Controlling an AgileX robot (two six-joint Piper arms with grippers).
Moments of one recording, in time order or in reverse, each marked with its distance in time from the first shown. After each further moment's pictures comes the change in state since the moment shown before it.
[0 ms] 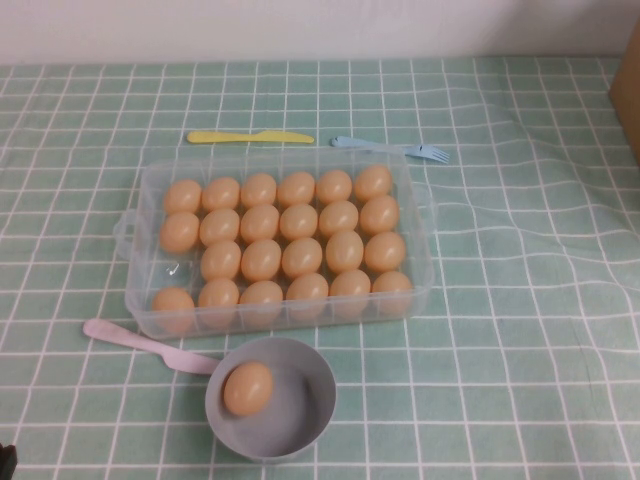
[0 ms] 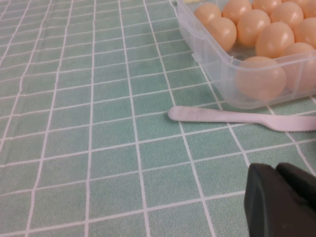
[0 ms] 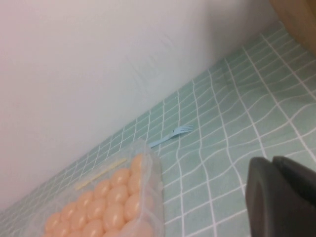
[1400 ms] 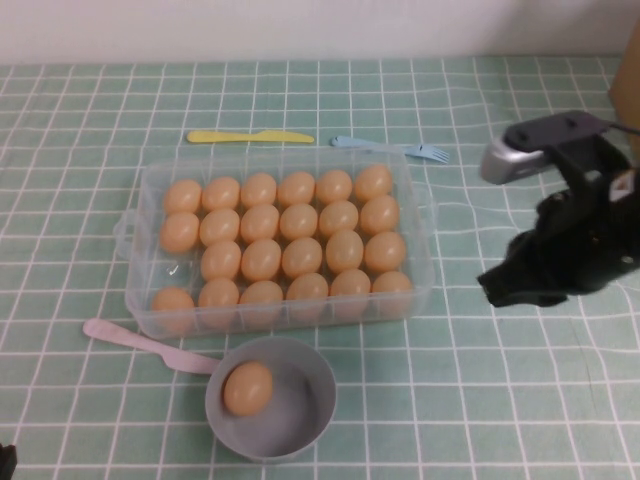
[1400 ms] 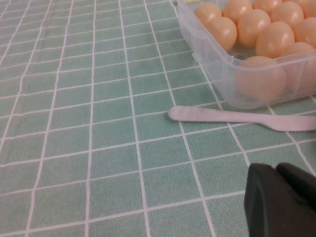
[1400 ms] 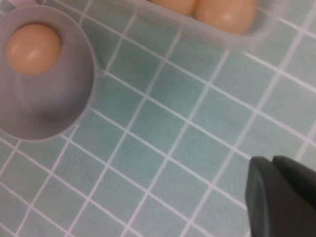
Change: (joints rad) right arm 0.390 1.398 -1.136 -0.590 0.784 0.008; left arm 0.000 0.000 0.000 0.001 0.000 0.000
